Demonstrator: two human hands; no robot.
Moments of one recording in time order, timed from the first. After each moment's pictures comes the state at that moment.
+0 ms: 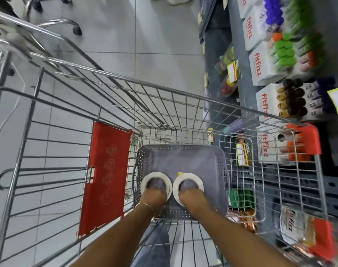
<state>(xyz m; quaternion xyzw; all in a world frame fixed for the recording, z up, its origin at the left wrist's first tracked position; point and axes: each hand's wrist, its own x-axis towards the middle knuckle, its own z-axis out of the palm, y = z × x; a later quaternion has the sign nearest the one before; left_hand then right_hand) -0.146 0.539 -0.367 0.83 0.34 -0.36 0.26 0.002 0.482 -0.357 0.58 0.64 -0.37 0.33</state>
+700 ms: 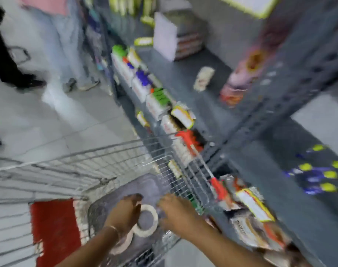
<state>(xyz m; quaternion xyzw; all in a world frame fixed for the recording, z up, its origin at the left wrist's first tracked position) -0.073 0.539 -0.189 0.89 0.30 -0.09 0.34 0.047 0.391 -0.130 0.82 0.50 -0.26 -0.02</state>
